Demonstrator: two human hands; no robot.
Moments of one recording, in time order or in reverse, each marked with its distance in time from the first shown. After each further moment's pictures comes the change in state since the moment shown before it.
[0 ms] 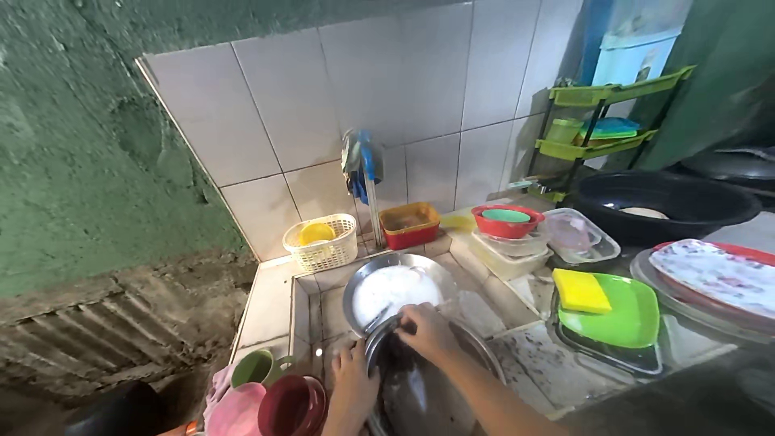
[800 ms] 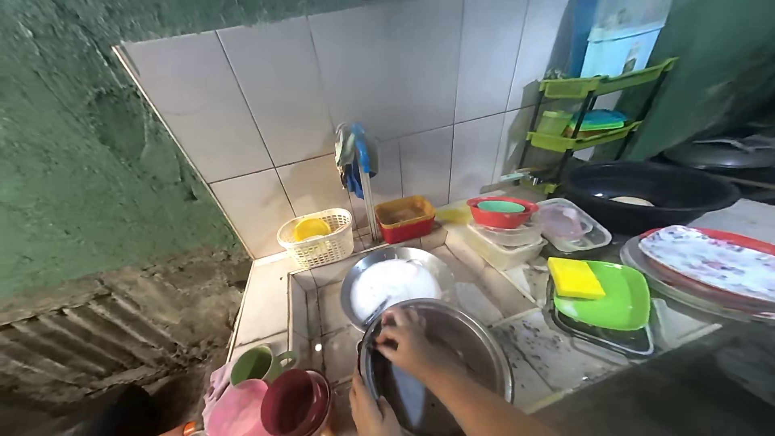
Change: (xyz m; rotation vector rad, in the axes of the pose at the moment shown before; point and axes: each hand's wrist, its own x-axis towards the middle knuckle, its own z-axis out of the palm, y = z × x) left_hand -0.061 -0.010 0.064 -0.602 0.359 -0.005; right_hand -0.023 -0.028 0.033 0.151 0.031 -0.181
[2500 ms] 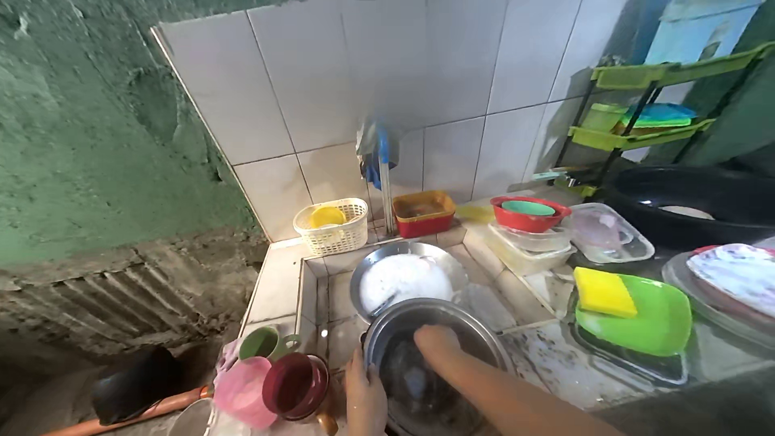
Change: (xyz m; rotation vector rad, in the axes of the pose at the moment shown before) left_hand 0.032 0.019 -0.004 0.058 -0.062 -0.150; right_hand 0.013 -0.019 -0.034 -0.547 -0.780 0.564
